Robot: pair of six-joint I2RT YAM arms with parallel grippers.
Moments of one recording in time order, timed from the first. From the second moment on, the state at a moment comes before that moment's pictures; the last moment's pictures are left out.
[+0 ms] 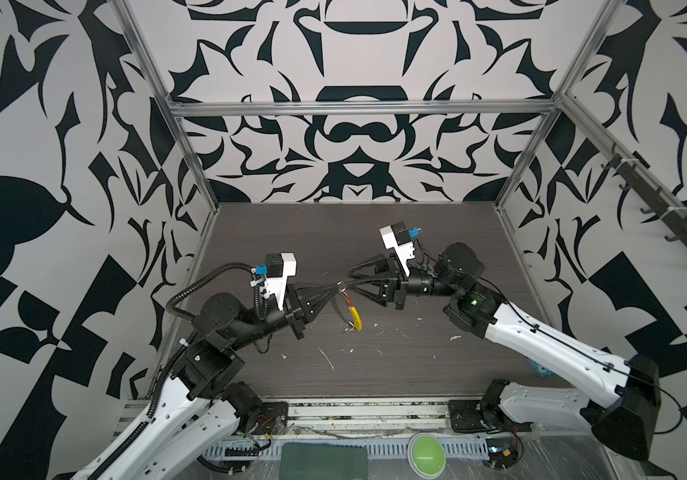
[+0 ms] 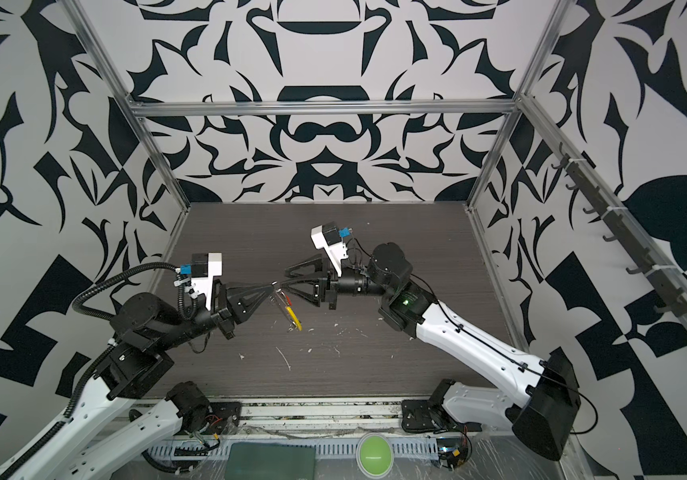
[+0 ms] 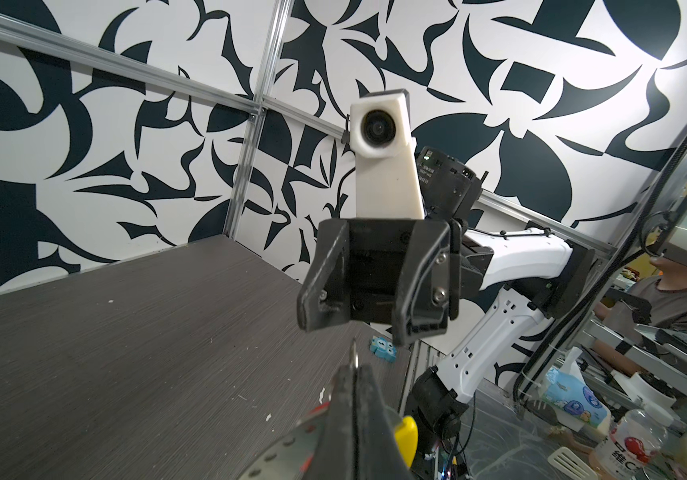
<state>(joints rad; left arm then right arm) -0.73 0.59 0.75 0.00 0.47 -0.43 0.82 1.17 0.99 0.34 -0.79 0.52</state>
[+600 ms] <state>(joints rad) -0.73 0.59 0.75 0.01 0.47 -0.44 0.84 1.18 0.99 0.31 -0.79 0.50</state>
